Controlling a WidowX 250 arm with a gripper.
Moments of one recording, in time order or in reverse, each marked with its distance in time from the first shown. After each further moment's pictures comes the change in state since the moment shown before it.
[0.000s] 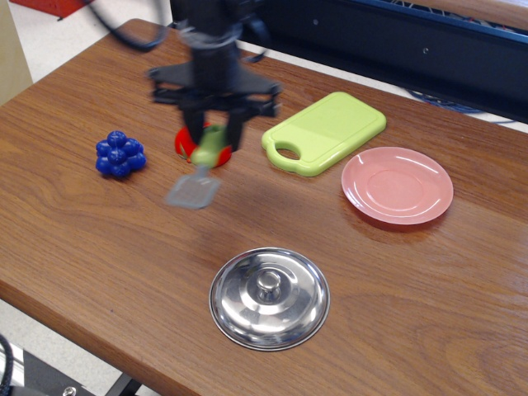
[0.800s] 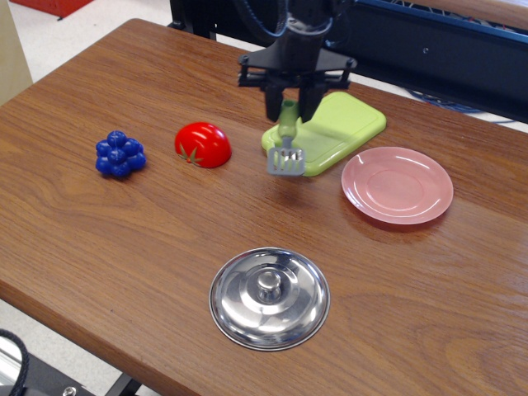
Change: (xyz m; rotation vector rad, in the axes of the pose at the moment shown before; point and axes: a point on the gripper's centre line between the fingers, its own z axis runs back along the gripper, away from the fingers) arm 0.058 -0.057 -0.026 0.044 -0.096 0.178
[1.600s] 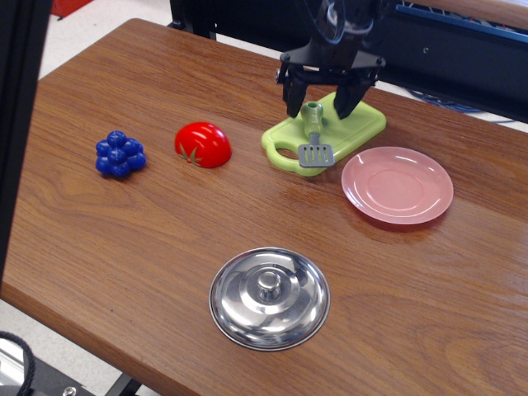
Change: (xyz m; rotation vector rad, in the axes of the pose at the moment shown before) arm 0.014 -0.028 -0.013 0.112 0.061 0.092
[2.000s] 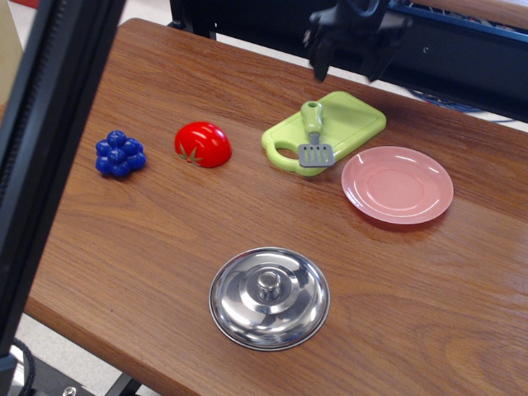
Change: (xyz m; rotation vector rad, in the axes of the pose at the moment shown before) arm 0.024 -0.039 0.030 -0.030 0.026 0.016
